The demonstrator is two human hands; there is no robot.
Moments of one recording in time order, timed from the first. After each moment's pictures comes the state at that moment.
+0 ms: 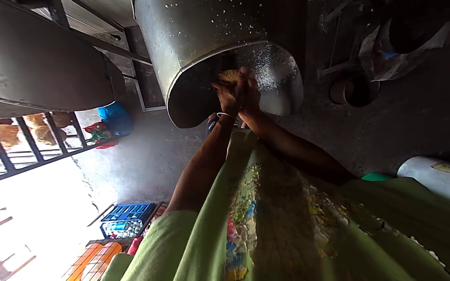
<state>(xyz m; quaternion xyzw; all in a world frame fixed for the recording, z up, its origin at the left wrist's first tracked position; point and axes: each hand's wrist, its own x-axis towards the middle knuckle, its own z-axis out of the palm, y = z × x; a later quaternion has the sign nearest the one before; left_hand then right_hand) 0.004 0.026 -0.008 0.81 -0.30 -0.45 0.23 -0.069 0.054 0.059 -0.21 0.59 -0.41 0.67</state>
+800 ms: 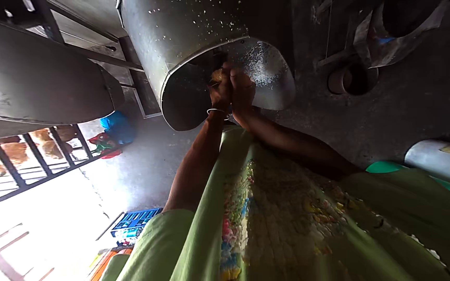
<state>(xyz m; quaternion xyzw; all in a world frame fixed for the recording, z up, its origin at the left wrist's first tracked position) 0.021 0.022 -0.033 0.72 -0.26 -0.53 0.36 -0.035 0.040 -0.012 -0.18 0.64 -0.52 0.54</state>
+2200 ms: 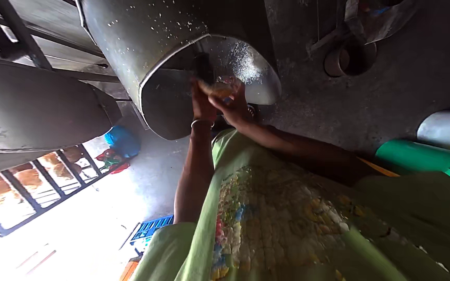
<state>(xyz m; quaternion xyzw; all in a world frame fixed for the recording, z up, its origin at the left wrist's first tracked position) 0.039 0.039 -0.022 0.57 -0.15 -0.67 0.45 -0.060 0.079 -0.007 -0.32 0.64 -0.42 0.56</state>
